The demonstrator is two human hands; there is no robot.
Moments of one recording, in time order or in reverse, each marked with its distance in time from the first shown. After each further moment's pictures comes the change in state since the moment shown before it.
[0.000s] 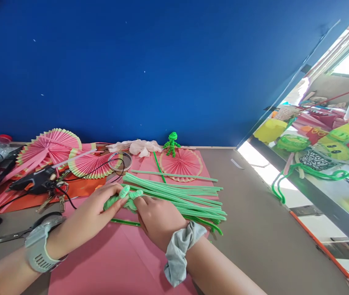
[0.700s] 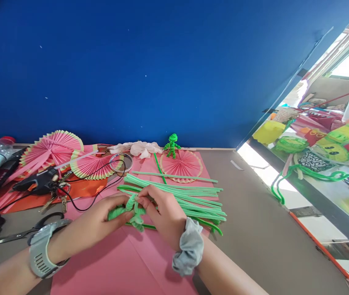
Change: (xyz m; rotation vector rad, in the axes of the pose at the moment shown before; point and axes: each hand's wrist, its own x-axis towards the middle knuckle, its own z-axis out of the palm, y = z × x) left_hand 0.000 0.018 -0.005 -0.194 -0.277 -0.034; right_hand 0.001 0.009 -0.004 0.723 0.223 0.151
